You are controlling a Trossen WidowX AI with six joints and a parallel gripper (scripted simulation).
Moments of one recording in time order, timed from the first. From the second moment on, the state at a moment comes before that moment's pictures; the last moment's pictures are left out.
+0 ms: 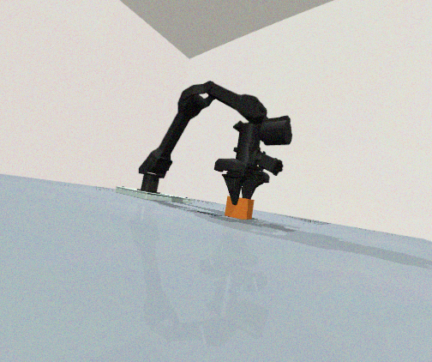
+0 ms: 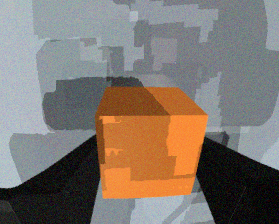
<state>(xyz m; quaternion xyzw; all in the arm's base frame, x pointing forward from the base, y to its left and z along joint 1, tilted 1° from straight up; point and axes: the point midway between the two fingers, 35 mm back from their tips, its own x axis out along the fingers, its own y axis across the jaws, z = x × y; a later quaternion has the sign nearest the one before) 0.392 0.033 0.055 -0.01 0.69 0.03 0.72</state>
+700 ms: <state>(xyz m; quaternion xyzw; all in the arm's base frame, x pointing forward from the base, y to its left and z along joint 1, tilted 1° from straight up) 0.386 0.033 0.060 -0.01 0.70 0.03 0.71</state>
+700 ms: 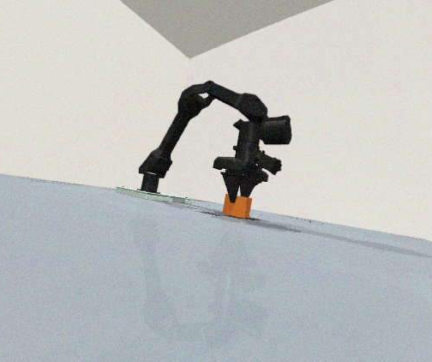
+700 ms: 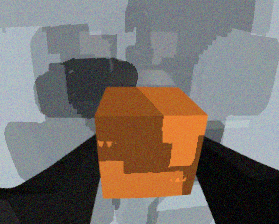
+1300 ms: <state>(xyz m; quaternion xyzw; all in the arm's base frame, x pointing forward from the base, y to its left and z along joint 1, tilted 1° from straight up) 0.394 0.033 0.078 -0.01 0.66 0.03 0.75</state>
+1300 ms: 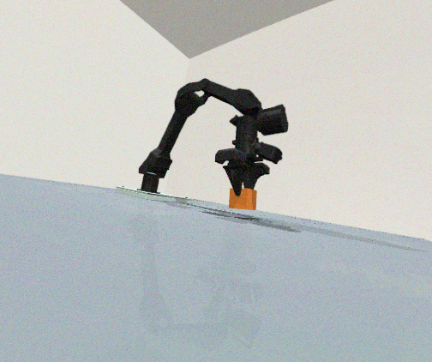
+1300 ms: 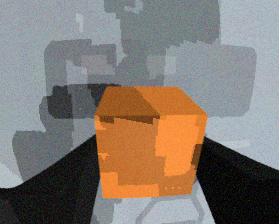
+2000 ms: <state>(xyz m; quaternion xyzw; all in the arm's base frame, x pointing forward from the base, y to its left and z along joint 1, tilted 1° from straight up) 0.391 0.034 0.073 -0.01 0.54 0.03 0.84</state>
